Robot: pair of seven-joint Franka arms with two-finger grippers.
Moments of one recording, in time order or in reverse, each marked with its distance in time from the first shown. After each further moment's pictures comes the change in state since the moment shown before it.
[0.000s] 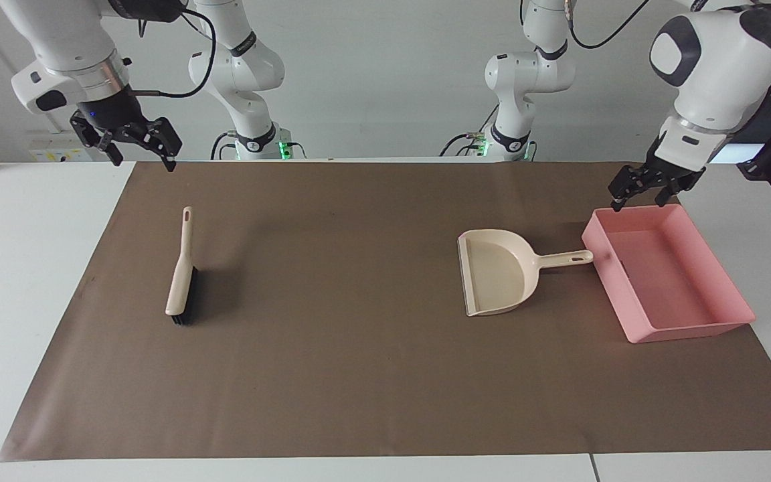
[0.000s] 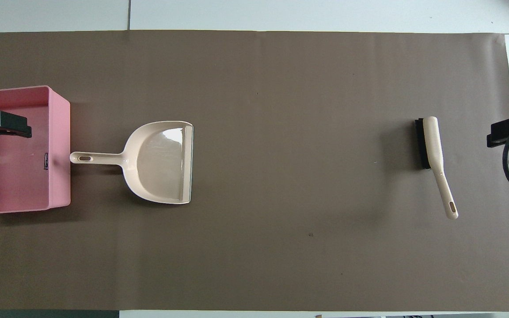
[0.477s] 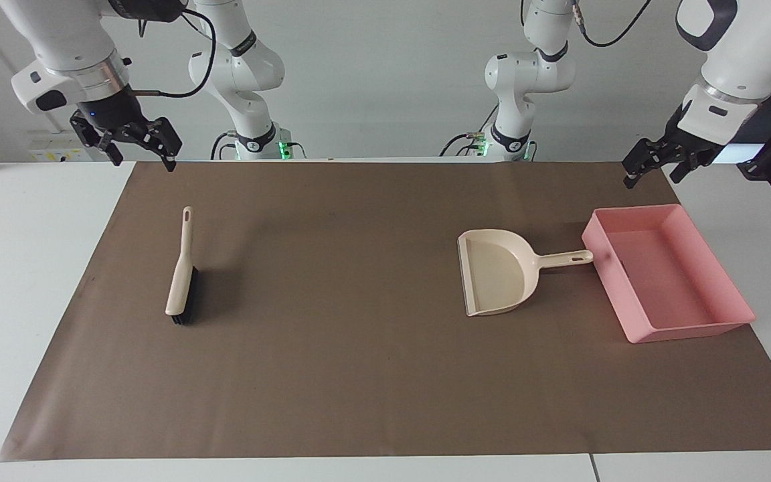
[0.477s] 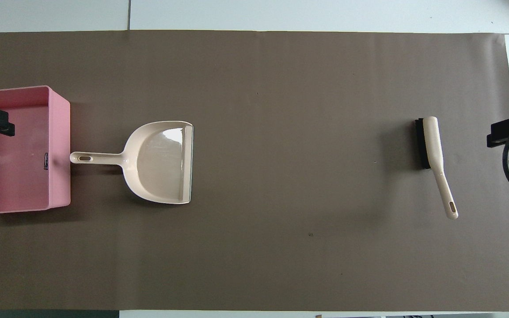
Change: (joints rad) left arm 0.001 0.051 -0.006 0.128 -0.002 -0.135 -0.001; right arm 0.000 0.000 0.000 0.000 0.000 0.000 0.000
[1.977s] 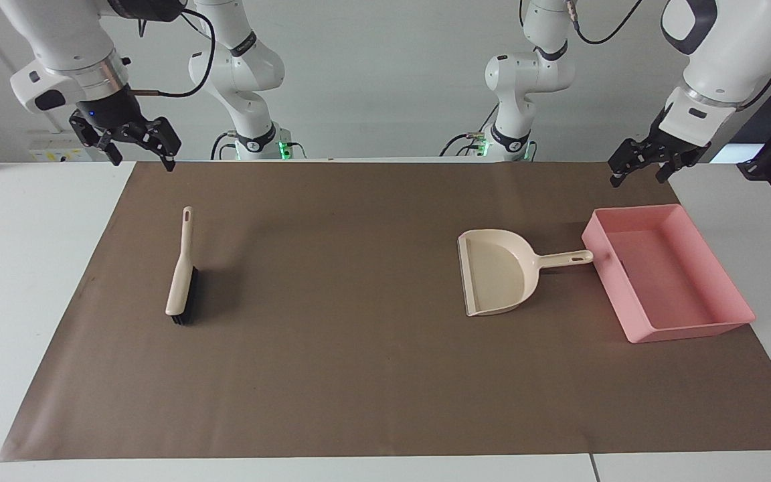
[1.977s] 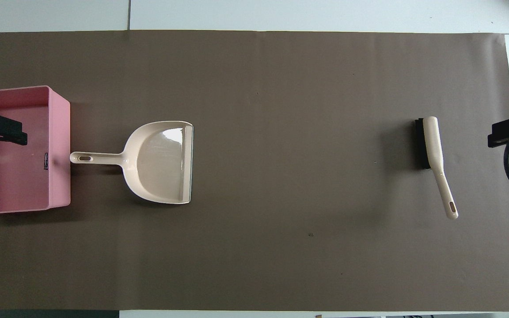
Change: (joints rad) left arm 0.038 -0.049 -0.064 -0.082 -0.007 0.030 -0.002; right arm -0.001 -0.001 -0.001 0.000 0.000 0.000 0.000
